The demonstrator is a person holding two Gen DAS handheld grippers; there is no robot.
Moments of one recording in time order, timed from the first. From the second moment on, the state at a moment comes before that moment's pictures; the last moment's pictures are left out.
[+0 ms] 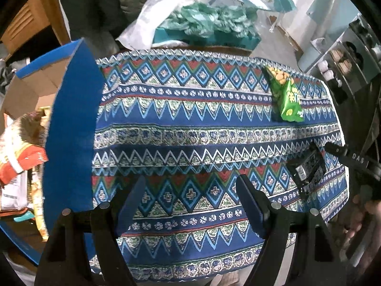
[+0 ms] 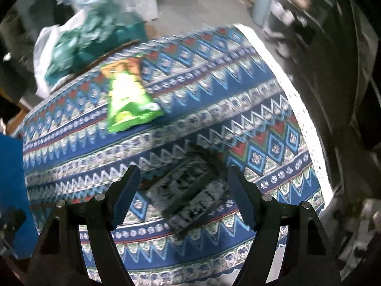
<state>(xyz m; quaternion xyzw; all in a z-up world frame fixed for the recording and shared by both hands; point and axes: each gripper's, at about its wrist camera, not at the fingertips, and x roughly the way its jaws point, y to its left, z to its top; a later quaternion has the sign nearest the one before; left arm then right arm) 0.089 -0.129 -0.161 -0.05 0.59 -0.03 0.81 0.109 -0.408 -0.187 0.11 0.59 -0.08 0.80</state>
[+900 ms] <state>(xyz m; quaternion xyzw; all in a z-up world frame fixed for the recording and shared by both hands) 0.095 -0.128 -0.191 -0.05 0.61 -0.04 0.79 0.123 -0.382 -0.256 0.19 0.63 -0.01 0.75</state>
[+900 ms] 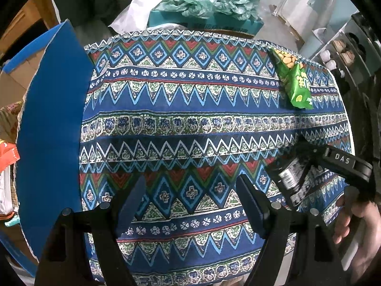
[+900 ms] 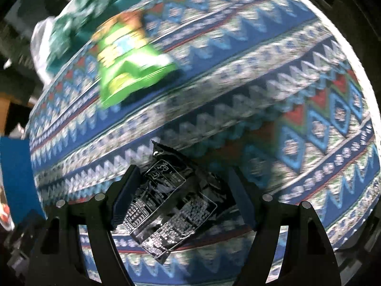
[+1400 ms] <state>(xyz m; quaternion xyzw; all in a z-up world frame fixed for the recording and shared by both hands) 0.093 -0.098 -0.192 -0.06 0.62 -0.02 0.79 0.139 -0.261 -0.258 0.10 0.64 0.09 0.75</state>
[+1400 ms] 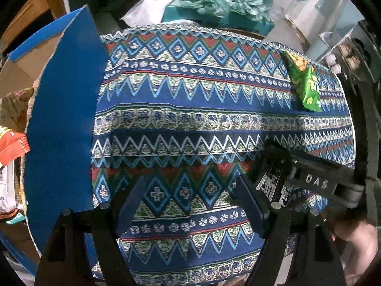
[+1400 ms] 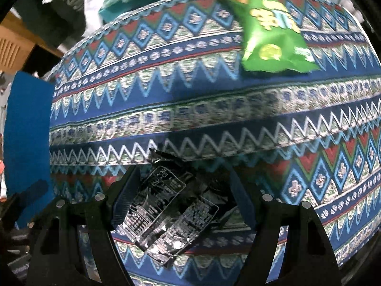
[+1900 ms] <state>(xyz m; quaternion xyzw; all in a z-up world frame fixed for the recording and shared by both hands) 0.117 -0.122 -0.192 -0.06 0.61 -0.03 0.79 0.166 -0.265 -0.221 0.04 0.59 0.07 0.80</state>
